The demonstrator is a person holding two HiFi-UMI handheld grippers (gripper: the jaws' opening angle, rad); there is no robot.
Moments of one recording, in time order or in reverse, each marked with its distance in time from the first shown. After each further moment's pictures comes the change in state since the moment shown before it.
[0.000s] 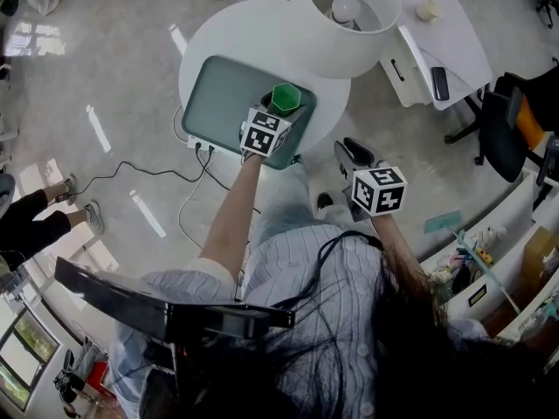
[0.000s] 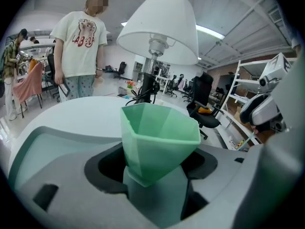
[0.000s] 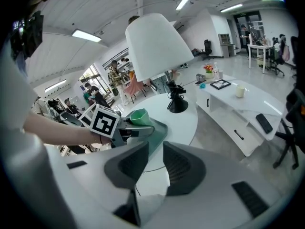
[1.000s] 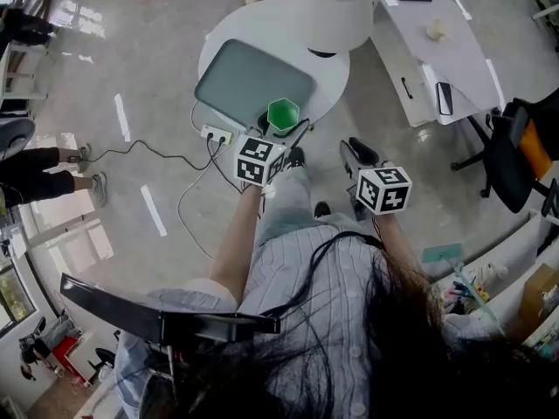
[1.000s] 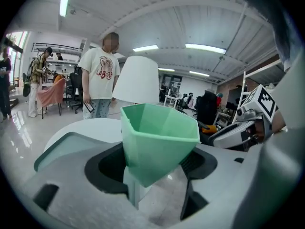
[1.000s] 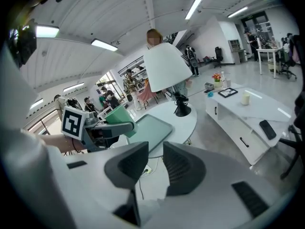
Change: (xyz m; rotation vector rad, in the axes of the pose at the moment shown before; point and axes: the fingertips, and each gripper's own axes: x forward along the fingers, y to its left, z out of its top) left arm -0.122 -0.124 0.030 -0.063 -0.251 0.181; right arm -0.082 -0.005 -0.029 -0.090 -0.104 0.147
